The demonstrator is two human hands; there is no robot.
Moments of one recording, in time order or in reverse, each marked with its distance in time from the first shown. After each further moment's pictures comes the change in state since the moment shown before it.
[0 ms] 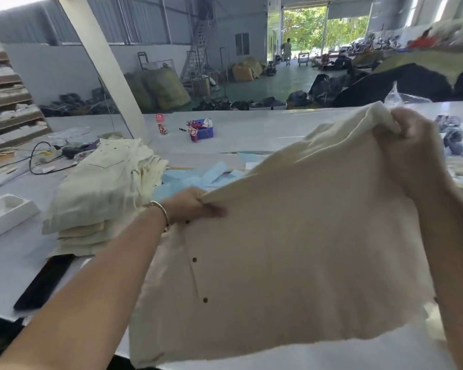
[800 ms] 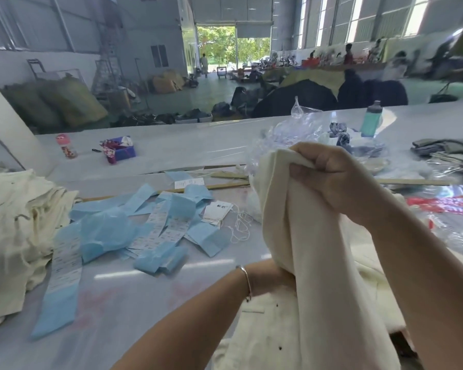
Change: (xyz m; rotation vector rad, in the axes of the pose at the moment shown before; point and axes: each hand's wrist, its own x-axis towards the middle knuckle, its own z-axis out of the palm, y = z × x) left_hand 0.060 0.134 0.233 -0.313 -0.718 0.220; right_hand -0.015 -0.017 -0.040 0.253 -0.461 -0.006
